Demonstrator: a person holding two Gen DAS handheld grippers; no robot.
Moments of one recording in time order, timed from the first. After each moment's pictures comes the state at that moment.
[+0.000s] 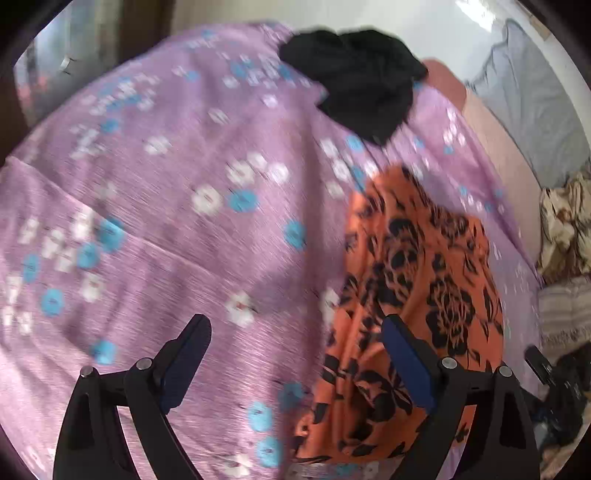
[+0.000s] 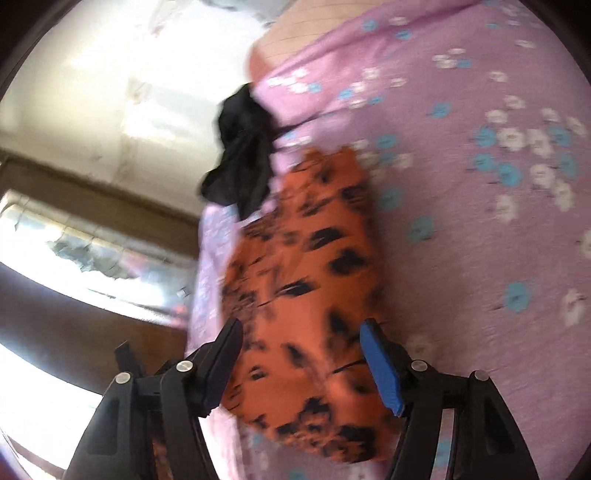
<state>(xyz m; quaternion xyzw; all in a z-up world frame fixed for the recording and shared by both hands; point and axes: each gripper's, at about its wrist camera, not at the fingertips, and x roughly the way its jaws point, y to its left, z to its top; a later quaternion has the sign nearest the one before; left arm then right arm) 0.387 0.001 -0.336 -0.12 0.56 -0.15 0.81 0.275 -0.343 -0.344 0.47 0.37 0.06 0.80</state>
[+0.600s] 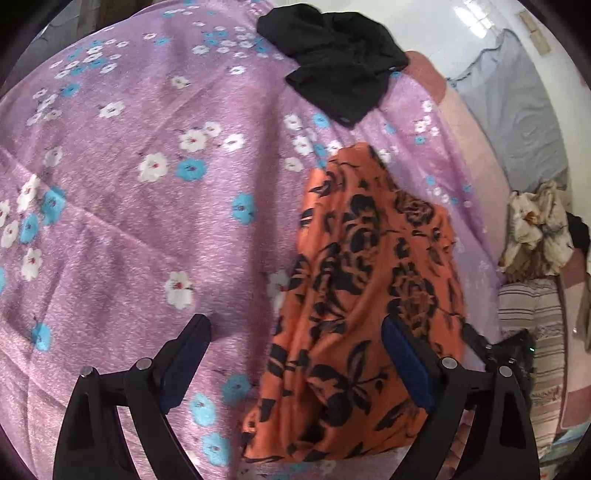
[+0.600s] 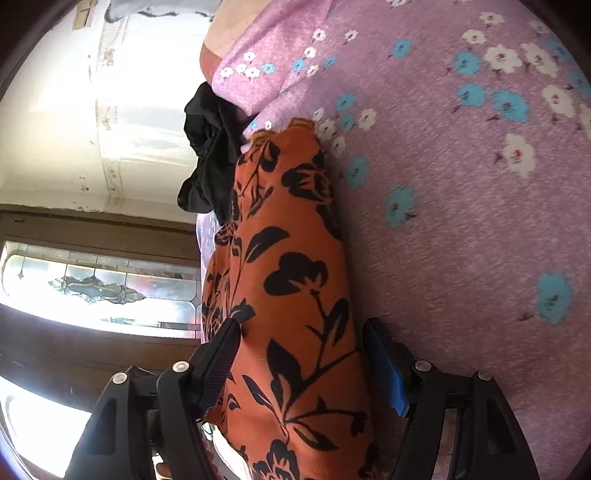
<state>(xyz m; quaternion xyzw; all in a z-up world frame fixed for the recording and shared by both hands) 0.387 -0.006 -0.341 -0.18 0.56 -0.21 0.78 0.322 -0.343 -0.401 0.54 0.38 0.10 0.75</state>
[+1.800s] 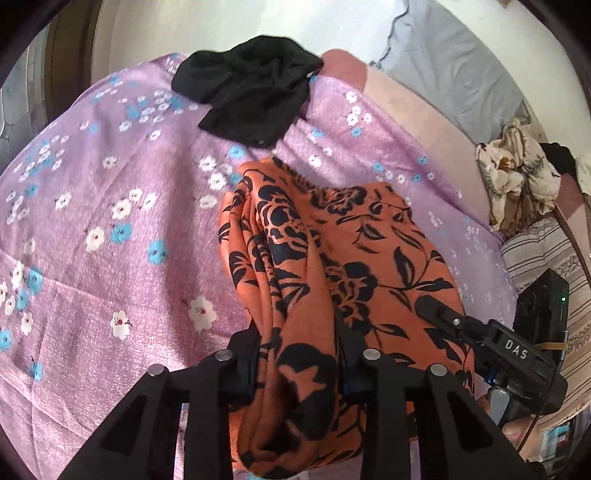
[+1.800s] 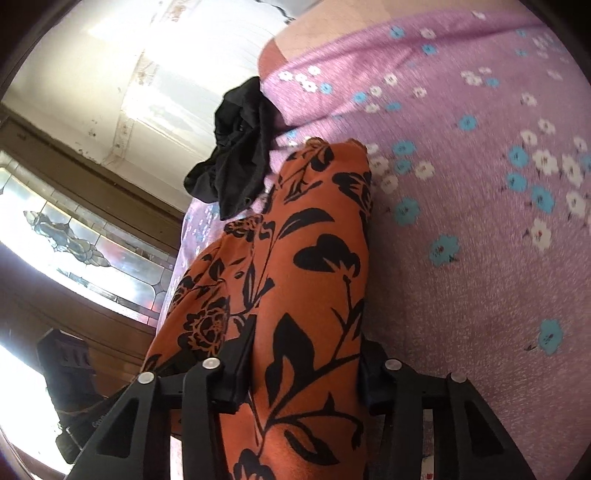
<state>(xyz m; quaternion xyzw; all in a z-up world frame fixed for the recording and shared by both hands) 0.353 -0.068 -0.304 -0.07 0.48 -0.26 0.84 0.320 -0.303 -0.353 0.39 0.36 0.06 0.85</state>
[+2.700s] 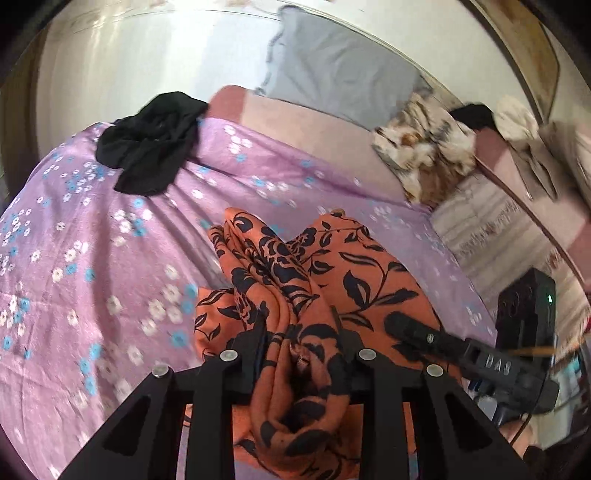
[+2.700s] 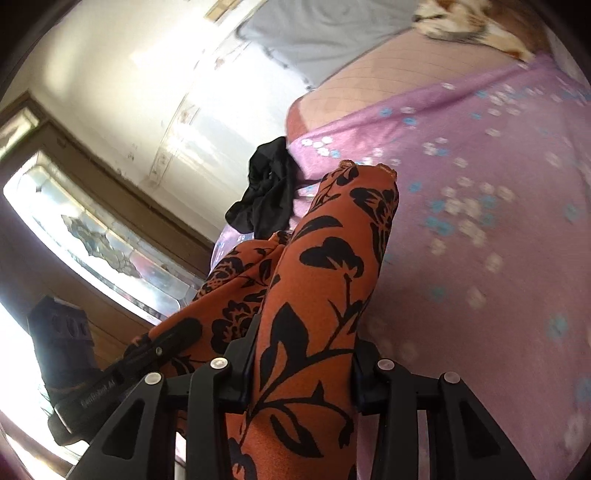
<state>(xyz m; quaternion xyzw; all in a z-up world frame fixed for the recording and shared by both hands) 0.221 -0.136 -0.222 -0.01 0.41 -0.36 0.84 0.153 -0.342 -0.293 0.40 0.28 0.05 0.87</state>
